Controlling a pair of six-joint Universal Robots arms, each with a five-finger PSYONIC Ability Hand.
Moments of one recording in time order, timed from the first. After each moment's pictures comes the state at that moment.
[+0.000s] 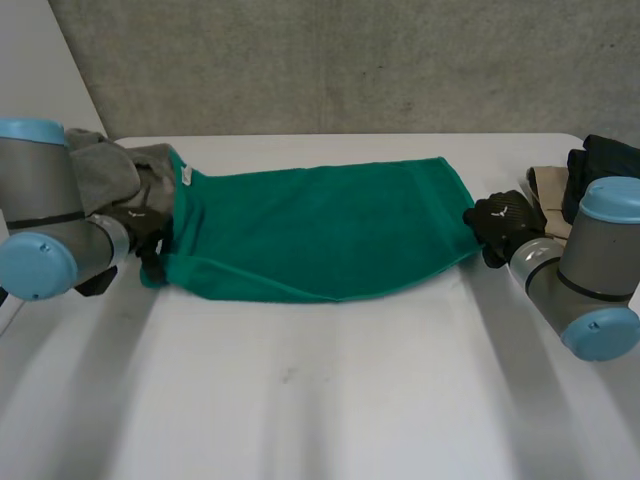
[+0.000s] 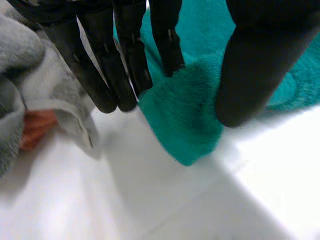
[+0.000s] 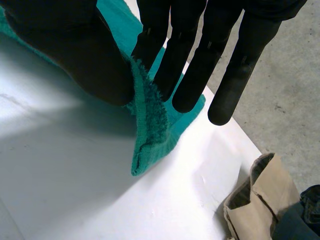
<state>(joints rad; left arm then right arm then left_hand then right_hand) 4.54 -2.39 -0.94 2.74 -1.50 3.55 1.80 -0.88 1.36 -0.23 1.40 2.53 0.95 0.92 0.91 0.92 0.74 1.12 1.18 1.19 1.19 1.02</state>
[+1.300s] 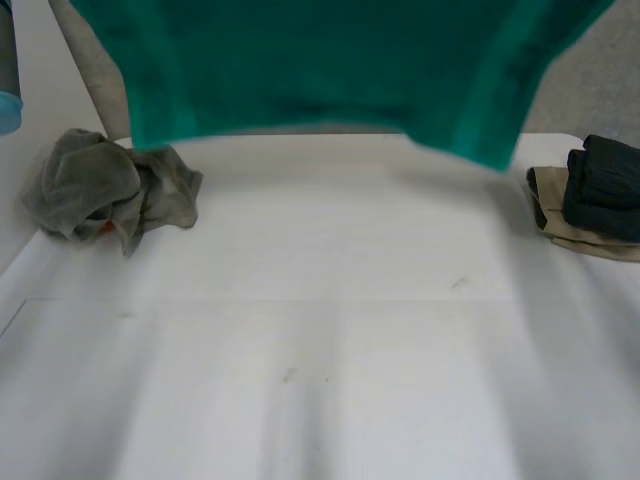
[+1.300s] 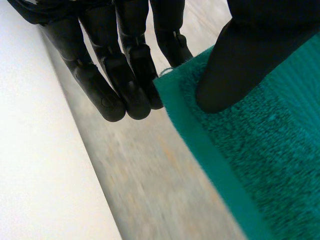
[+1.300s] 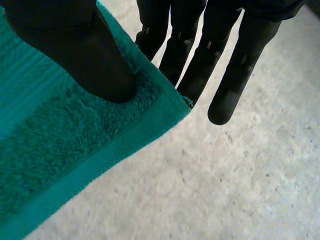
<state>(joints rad) 4.51 -2.08 -0.65 3.41 -1.63 3.31 1.73 -1.12 0.96 -0.54 1.49 2.78 1.15 1.20 1.19 1.19 0.99 1.12 1.18 1.19 1.19 1.02</state>
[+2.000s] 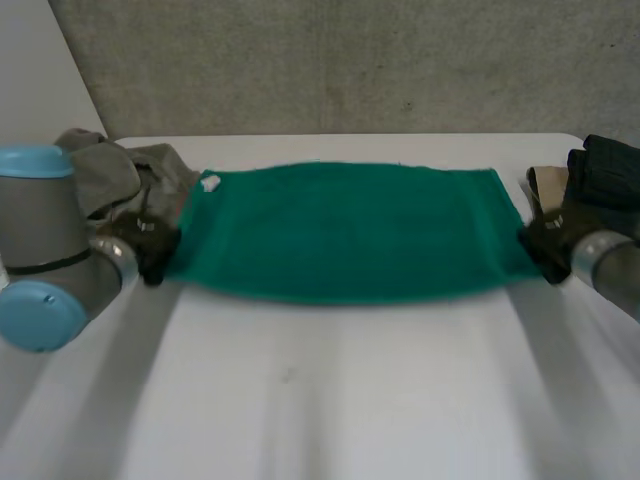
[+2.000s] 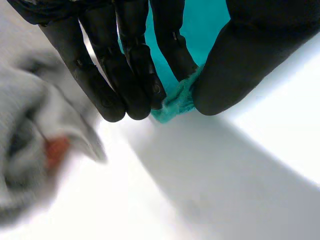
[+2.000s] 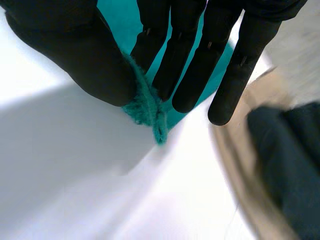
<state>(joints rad) 4.47 -2.12 -1.37 2.97 -1.55 3.74 1.65 -1.01 1.35 0.20 1.42 2.32 1.15 1.20 1.19 1.20 0.99 1.12 1.18 1.19 1.19 1.03</state>
